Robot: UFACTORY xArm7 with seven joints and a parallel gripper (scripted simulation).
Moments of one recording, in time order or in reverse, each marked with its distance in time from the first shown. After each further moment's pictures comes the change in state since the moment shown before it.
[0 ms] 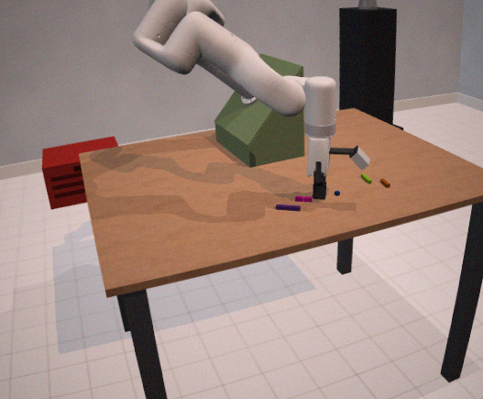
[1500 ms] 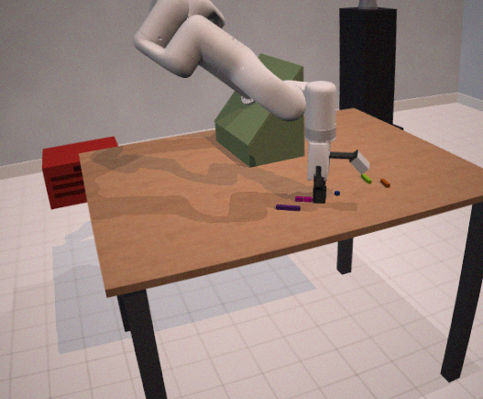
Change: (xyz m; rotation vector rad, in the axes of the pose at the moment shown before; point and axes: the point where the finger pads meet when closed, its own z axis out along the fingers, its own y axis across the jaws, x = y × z) arm 0.000 0.000 0.011 0.000 0.000 0.000
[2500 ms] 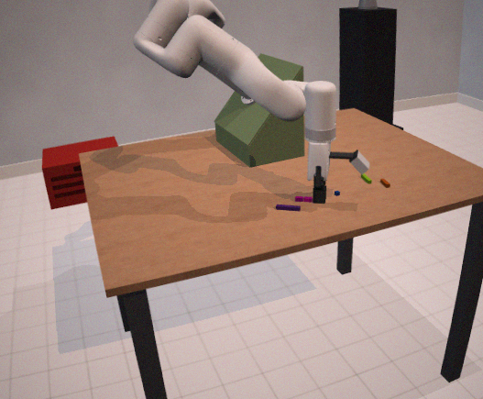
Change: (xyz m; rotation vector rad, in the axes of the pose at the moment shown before) arm 0.000 0.000 0.000 0.000 0.000 0.000
